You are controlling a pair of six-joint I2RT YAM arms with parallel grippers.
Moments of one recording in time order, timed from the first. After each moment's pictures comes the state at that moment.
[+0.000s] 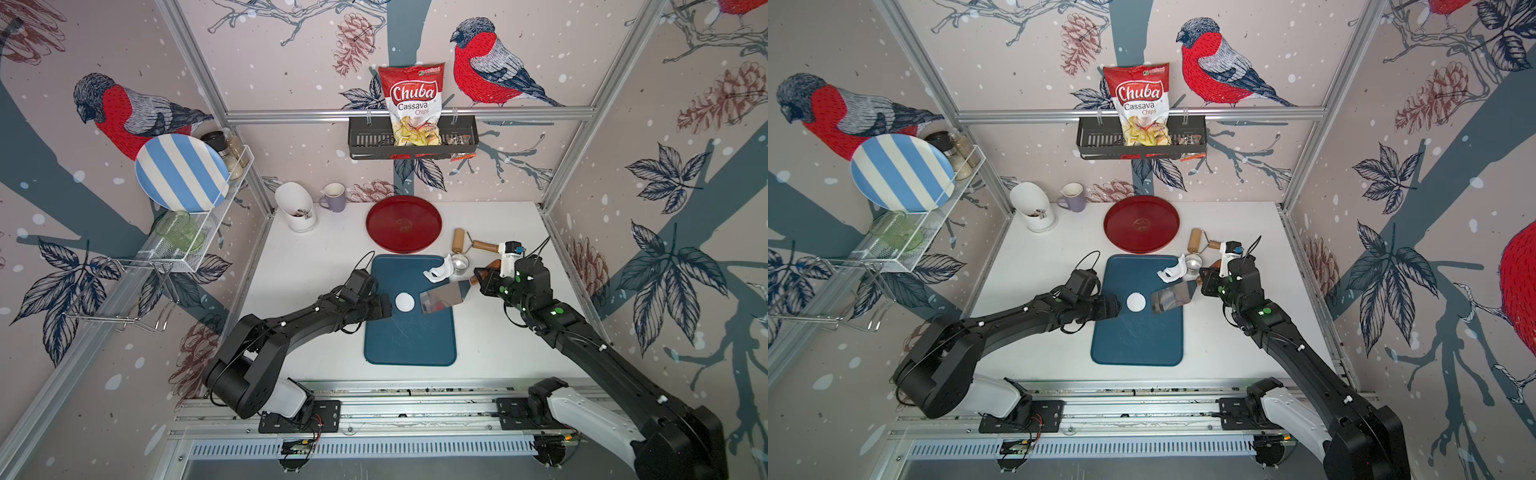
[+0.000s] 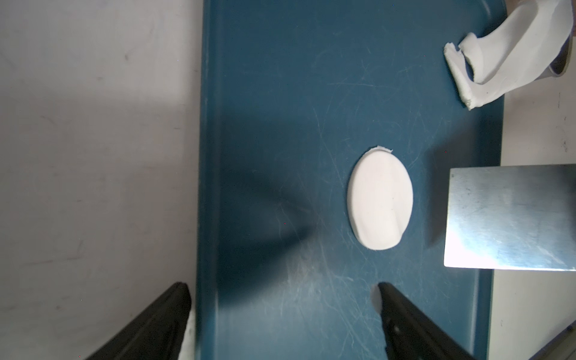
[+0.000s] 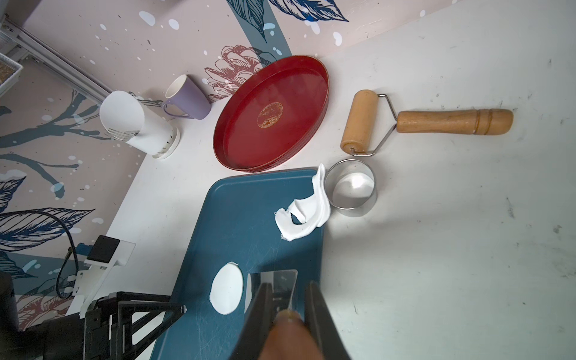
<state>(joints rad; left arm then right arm) -0.56 1.47 0.69 -0.21 0.13 -0.66 0.41 0.97 0.65 -0.17 -0.10 0.48</state>
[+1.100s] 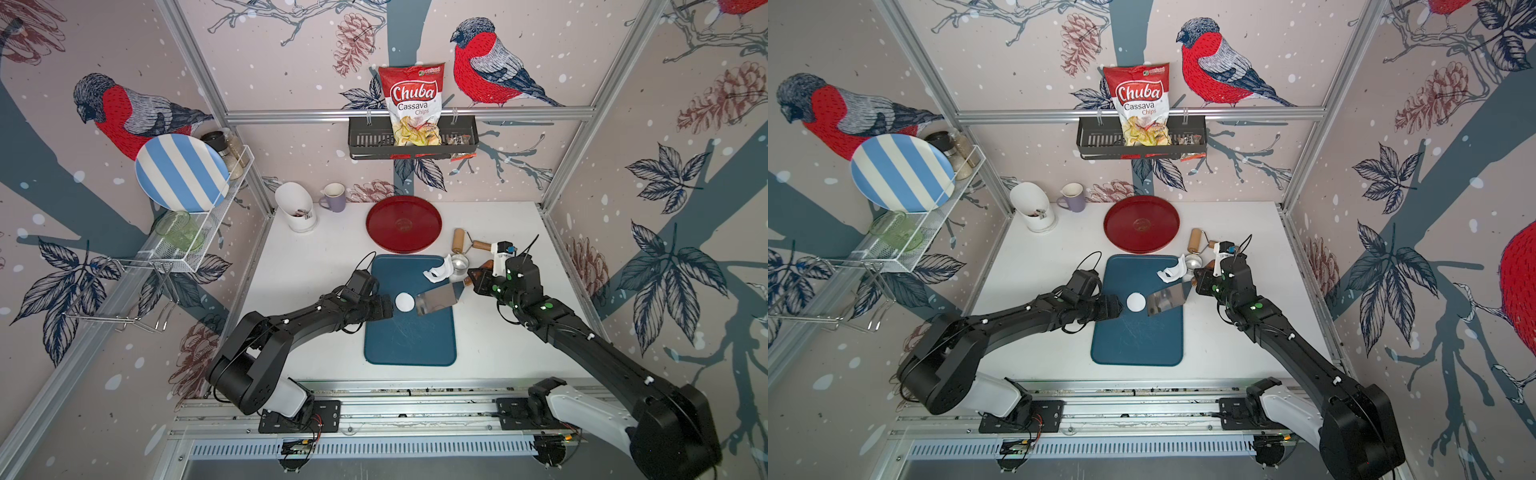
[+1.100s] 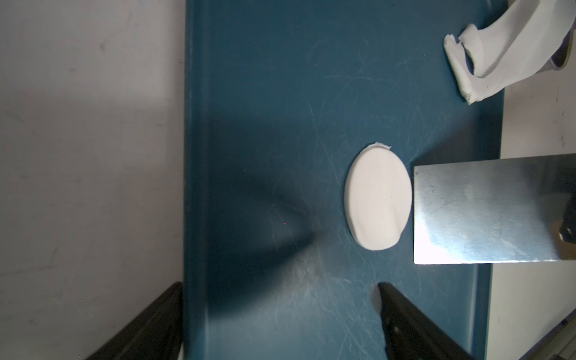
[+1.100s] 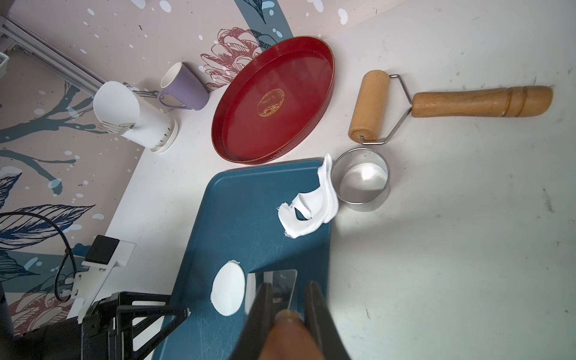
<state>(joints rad) -0.56 1.48 0.69 -0.20 0.15 -0.66 0.44 1.06 0.65 -0.10 -0.10 0.51</state>
